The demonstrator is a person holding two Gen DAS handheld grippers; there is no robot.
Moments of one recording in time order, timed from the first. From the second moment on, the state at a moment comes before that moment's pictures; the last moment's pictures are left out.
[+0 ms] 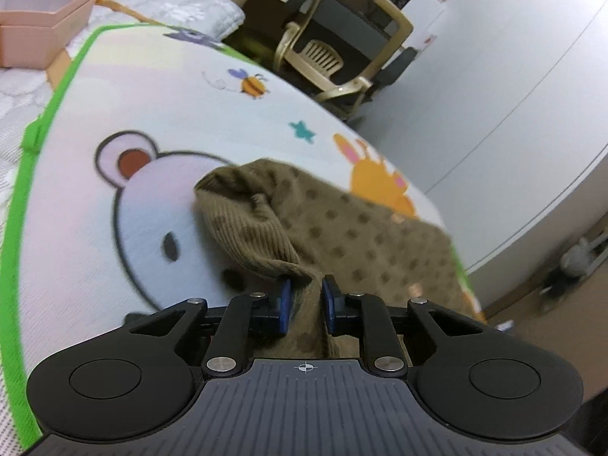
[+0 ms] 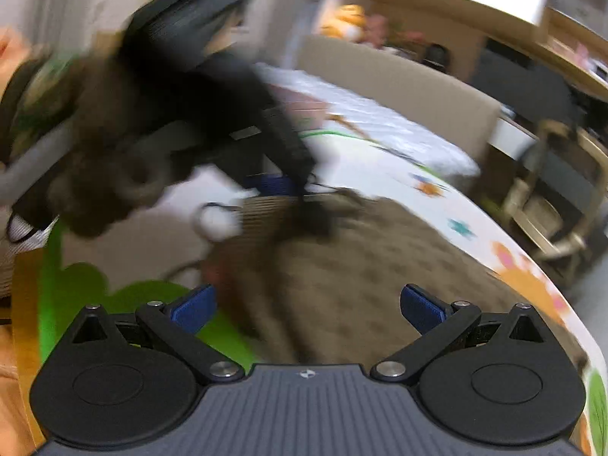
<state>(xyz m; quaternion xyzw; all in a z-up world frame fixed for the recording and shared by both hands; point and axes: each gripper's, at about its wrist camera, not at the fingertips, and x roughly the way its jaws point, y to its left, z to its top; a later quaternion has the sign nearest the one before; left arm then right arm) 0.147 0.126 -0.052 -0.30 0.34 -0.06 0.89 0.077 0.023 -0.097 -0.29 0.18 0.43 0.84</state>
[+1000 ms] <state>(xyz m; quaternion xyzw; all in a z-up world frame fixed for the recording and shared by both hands) 0.218 0.024 0.000 -0.22 0.32 -0.14 0.91 0.219 -0.215 -0.089 -0.01 0.29 0.11 0.95</state>
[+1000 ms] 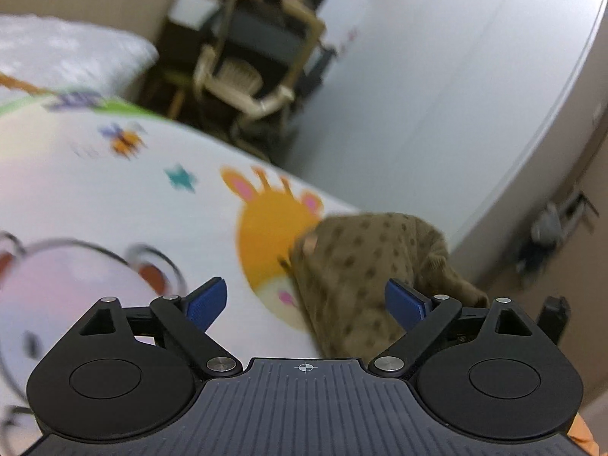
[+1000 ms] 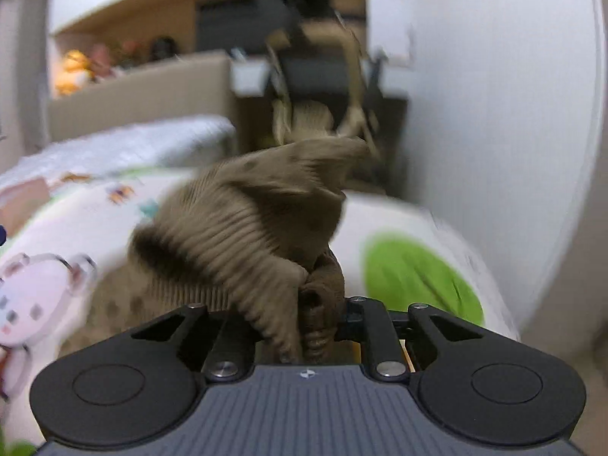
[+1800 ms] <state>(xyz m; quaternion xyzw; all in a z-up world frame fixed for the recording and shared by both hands) 0.208 0.085 -0.025 -0.25 0.33 -0.11 0.90 0.196 -0.148 -0.097 0.02 0.32 0.27 0.91</state>
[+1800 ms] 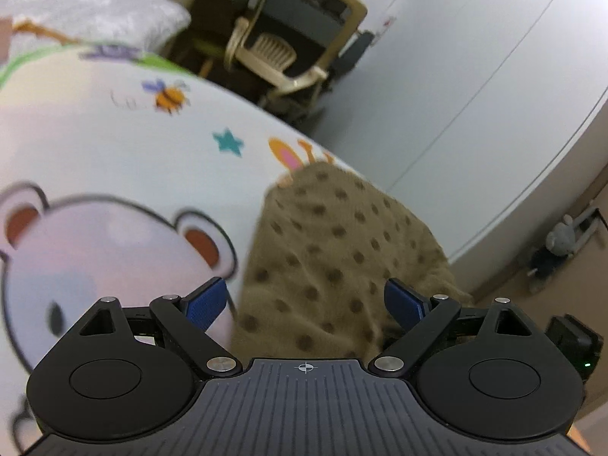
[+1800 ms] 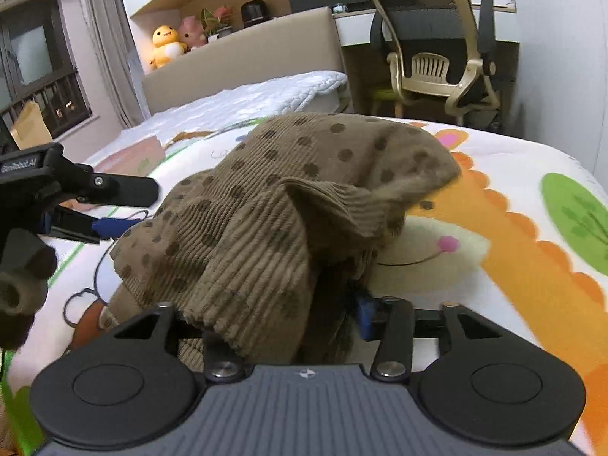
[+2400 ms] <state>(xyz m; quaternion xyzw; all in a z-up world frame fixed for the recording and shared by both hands) 0.213 0.049 -0.032 -0.11 0.31 -0.13 0.93 0.309 -0.161 -0.092 0.16 0.37 0.31 0.86</state>
